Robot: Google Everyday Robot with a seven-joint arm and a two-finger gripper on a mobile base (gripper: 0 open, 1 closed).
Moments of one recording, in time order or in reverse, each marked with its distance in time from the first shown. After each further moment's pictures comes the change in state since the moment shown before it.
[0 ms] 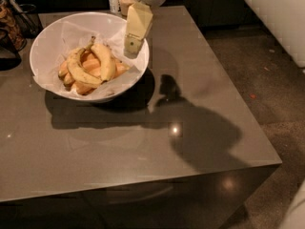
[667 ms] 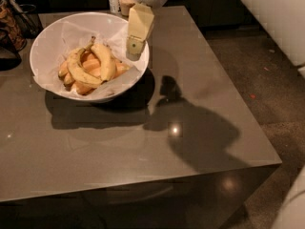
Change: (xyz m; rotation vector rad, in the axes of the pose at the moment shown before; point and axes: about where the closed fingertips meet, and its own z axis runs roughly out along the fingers) arm 0.007 0.004 0.000 -0.020 0.040 -0.006
